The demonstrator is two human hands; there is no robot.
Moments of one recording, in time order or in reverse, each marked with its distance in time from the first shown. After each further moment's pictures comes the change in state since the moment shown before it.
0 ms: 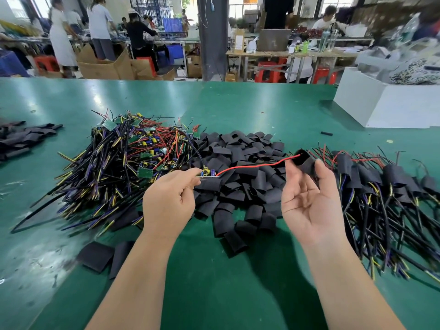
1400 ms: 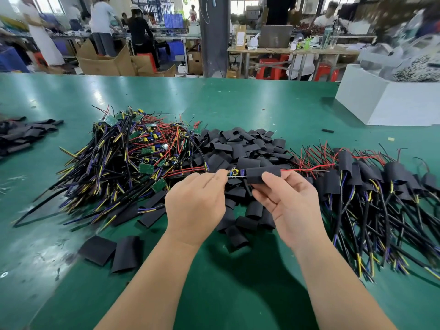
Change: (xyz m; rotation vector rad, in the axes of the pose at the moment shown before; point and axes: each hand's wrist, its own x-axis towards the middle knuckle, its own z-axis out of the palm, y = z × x) left_hand -0.004 0.038 0.013 0.254 0.123 0.299; right_hand -0.004 0.025 -0.009 -0.685 -0.149 -0.135
